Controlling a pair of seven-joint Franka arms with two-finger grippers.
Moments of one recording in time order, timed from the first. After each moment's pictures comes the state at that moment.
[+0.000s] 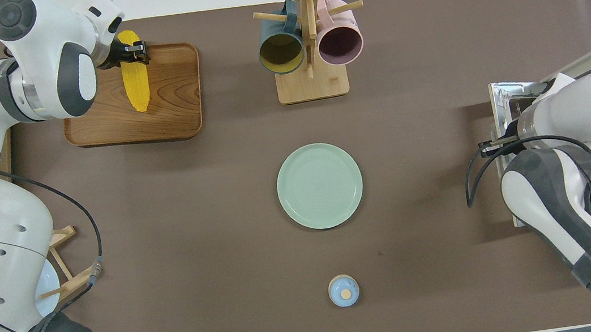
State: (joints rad) left arm -0.12 0.89 -0.10 -1.02 0.00 2.13 -0.10; right arm 0.01 0.02 0.00 -2.25 -0.01 2.24 -0.04
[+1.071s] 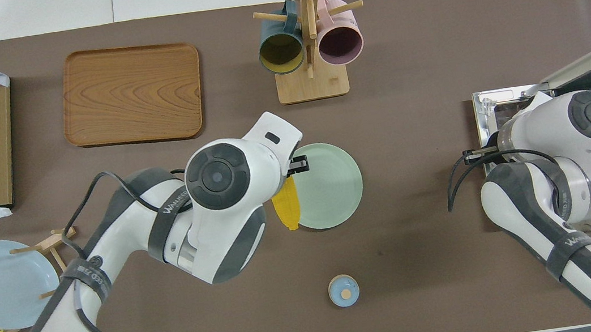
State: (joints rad) left arm -0.61 0.23 -0.12 -1.93 -0.04 2.35 -0.68; right arm 0.03 0.08 -0.01 -2.33 0.01 2.38 0.01
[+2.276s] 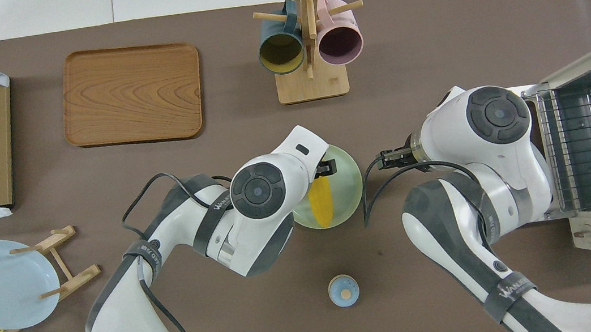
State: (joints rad) left arm -0.66 0.35 -0.09 -1.92 -0.04 2.52 -0.68; right arm 0.33 0.08 -0.01 -2.14 0.06 2.23 0.26
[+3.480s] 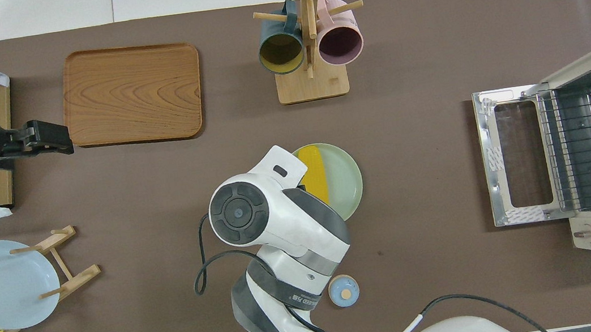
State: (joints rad) left arm -0.07 0.00 -0.07 -1.65 -0.04 1.66 -0.17; right arm 0.73 0.44 0.06 -1.69 -0.16 2.15 0.84
